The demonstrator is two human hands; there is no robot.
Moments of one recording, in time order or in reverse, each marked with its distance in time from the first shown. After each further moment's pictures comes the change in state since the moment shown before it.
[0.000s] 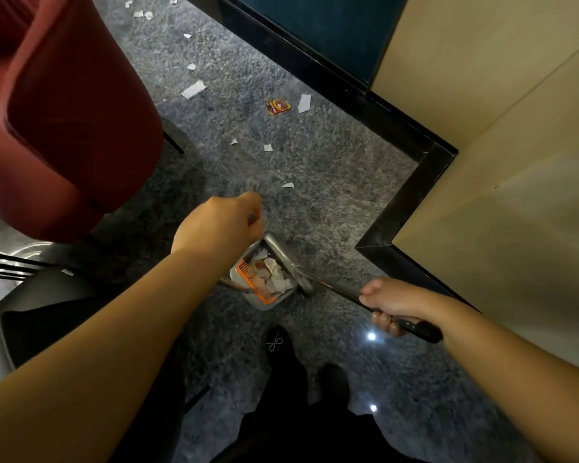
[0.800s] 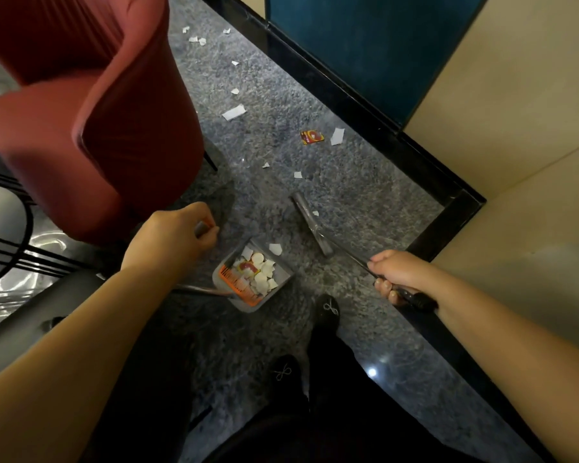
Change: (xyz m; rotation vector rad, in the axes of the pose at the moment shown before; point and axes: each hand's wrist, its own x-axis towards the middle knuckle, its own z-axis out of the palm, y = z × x) left_hand -0.011 -0.105 -0.069 -0.108 0.158 -0.250; right_hand -0.009 -0.141 0.008 0.078 0.118 -0.139
